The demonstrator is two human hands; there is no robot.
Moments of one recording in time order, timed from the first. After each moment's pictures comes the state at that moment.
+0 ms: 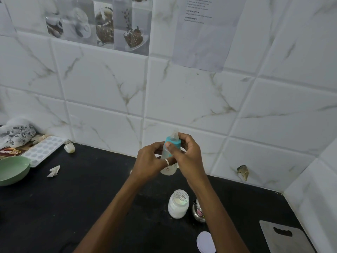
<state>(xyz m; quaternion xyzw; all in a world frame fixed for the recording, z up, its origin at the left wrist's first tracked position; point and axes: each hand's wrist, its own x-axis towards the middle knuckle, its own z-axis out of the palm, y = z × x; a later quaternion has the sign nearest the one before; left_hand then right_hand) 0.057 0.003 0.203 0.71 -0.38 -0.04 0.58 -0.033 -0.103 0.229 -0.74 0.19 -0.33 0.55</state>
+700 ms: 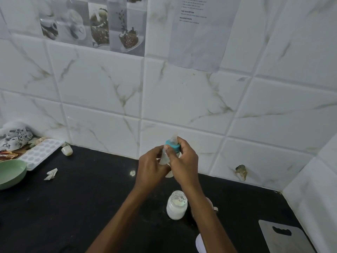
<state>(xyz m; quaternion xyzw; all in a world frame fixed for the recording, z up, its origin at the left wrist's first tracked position) 0.034 -0.009 0.192 0.71 -0.37 0.05 0.60 -0.034 -0.093 0.219 -0.76 0.23 -0.36 0.50</state>
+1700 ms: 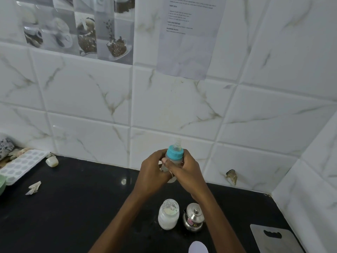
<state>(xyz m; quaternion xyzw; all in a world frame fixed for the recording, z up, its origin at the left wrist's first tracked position) 0.034 -0.036 0.195 0.68 -0.43 -0.01 0.59 -0.065 -0.131 0.231 -0.79 0.23 -0.26 0.50</state>
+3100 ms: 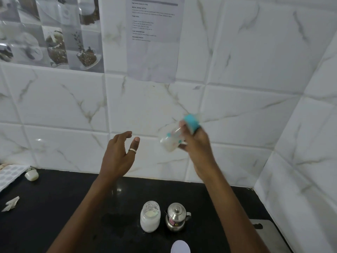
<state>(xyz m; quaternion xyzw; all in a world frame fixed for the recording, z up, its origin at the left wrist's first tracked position) 0.049 -0.050 0.240 0.80 -0.36 0.13 0.46 -0.134 -0.190 0.317 -0.63 0.16 -0.39 0.65</state>
